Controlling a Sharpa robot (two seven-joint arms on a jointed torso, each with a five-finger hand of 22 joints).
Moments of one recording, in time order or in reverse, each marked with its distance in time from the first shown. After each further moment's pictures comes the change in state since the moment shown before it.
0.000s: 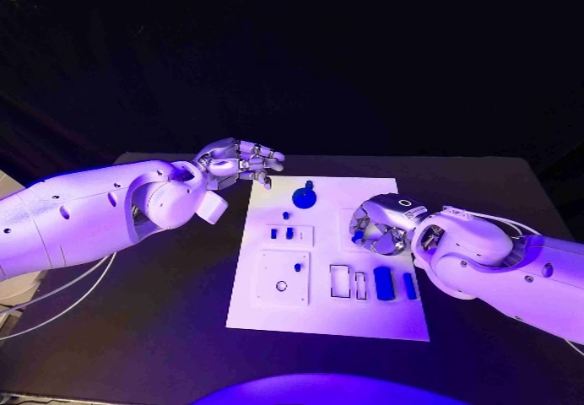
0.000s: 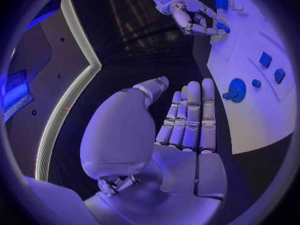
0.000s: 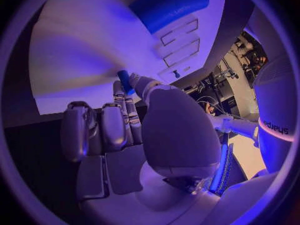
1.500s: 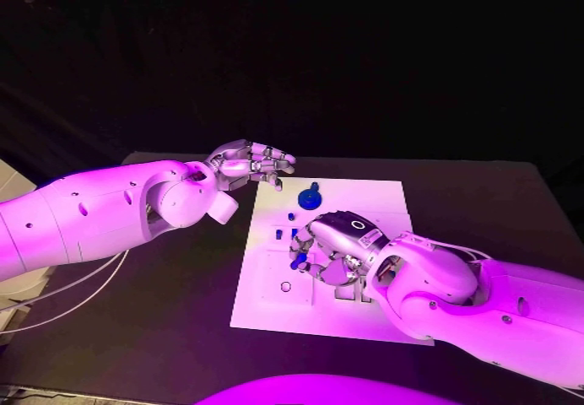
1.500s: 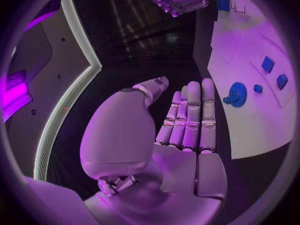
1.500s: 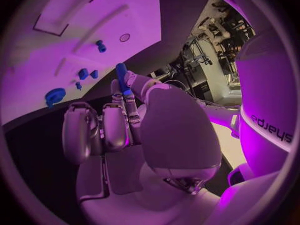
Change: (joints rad) left arm -0.003 0.023 0.000 -0.012 0.000 0.010 -0.002; left_hand 0.000 0.000 -0.003 0.003 0.000 0.000 0.000 0.000 -0.001 0.000 0.000 0.000 0.000 -0.004 0.004 0.000 -0.001 0.000 0.000 0.000 -0.007 -0.005; right arm -0.045 0.113 0.009 0.195 0.028 -0.118 0.009; right_hand 0.025 0.004 0.060 -0.066 -0.011 0.025 -0.006 0.038 0.030 0.021 0.021 0.015 0.002 0.002 -0.011 0.004 -0.008 0.000 -0.002 -0.016 0.027 0.000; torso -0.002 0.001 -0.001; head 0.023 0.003
